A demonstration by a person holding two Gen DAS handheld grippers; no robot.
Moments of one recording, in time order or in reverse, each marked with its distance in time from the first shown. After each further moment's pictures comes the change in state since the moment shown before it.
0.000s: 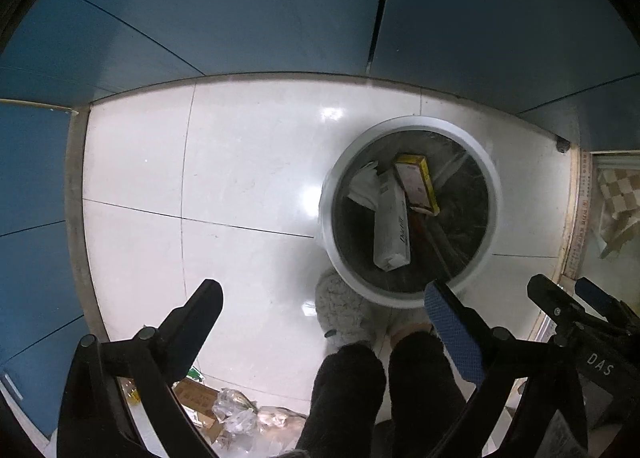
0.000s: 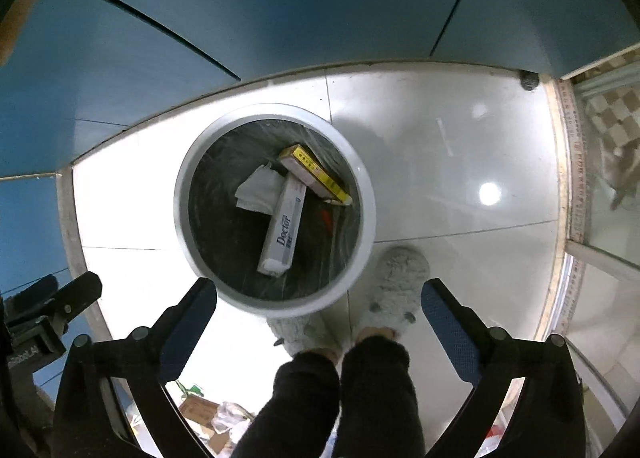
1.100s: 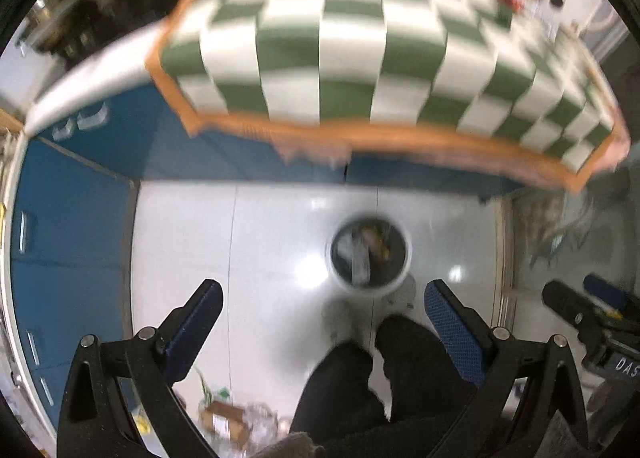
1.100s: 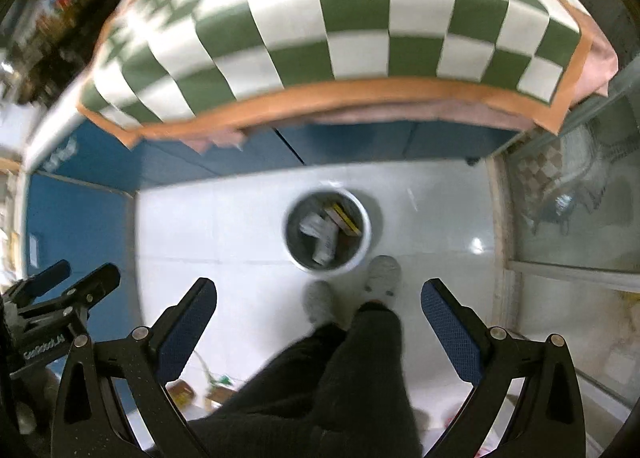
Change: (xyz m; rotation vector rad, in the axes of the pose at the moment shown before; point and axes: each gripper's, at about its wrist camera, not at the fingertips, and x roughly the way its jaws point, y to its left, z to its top) left arm -0.370 0.036 -0.080 0.048 -0.370 -0.044; right arm -0.449 0.057 -0.107 -0.041 -0.274 0.074
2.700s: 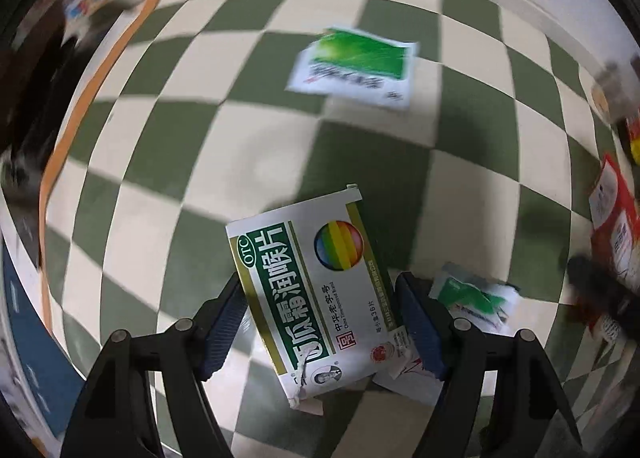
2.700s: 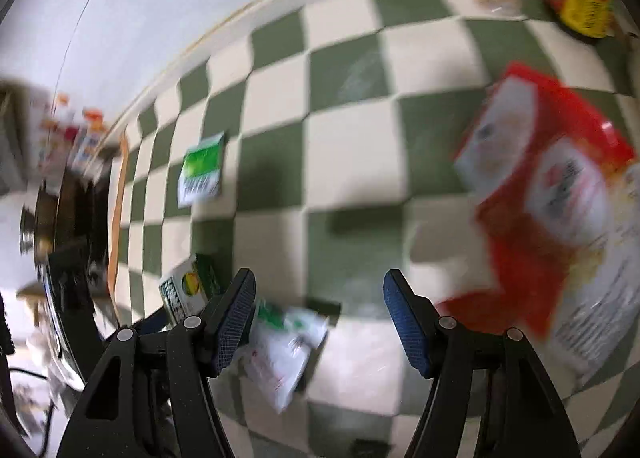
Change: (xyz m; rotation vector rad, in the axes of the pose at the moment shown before) left arm 0.128 -0.095 0.405 -0.211 0.099 0.025; right arm 0.101 -0.039 0.540 -0.018 0.037 0.251
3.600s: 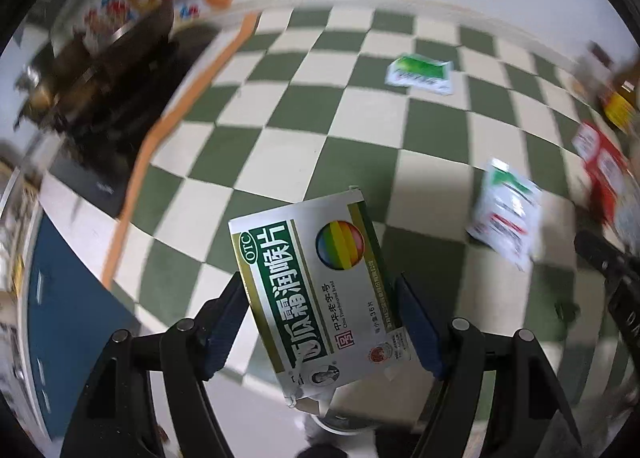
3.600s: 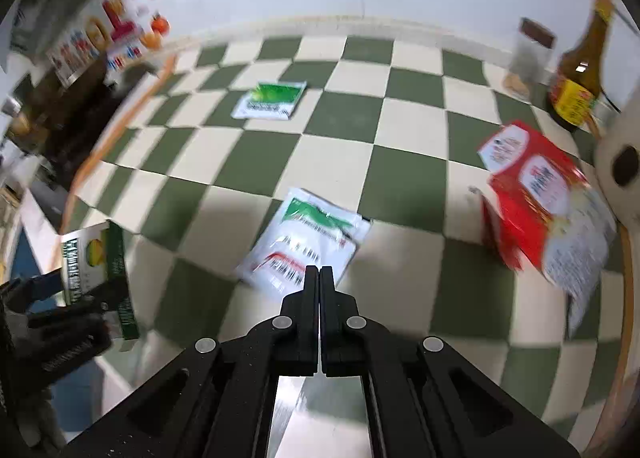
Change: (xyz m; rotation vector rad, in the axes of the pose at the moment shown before) left arm -0.094 0.070 -0.134 0.074 -0.243 0.124; right arm -0.034 0.069 -0.154 -0.329 -0.280 -0.220
